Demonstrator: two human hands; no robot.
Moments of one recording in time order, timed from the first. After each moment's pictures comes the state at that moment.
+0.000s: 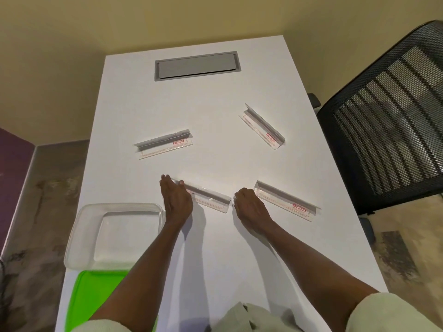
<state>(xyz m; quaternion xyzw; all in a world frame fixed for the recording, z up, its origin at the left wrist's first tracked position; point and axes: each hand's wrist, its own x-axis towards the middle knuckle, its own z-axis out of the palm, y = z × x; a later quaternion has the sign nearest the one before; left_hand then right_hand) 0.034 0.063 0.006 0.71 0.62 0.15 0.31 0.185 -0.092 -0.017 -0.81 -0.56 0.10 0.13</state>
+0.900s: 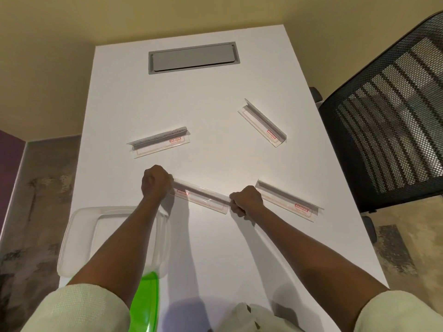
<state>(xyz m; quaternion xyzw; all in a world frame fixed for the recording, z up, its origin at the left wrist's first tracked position) 0.033 0.149 0.025 0.74 0.62 -0.04 0.26 0.190 -0.040 0.005 -0.83 -0.05 0.49 0.25</state>
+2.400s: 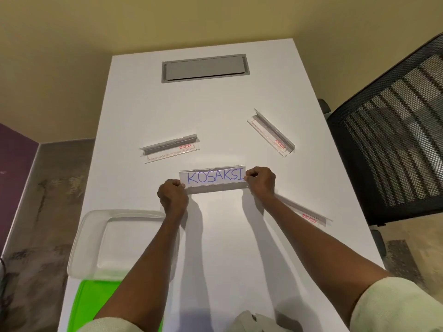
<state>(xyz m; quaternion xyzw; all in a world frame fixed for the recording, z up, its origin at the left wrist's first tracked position) 0.040 0.111 0.018 0.59 0.71 0.16 0.35 0.234 -0.006 0.006 -0.86 -0.15 0.28 0.39</state>
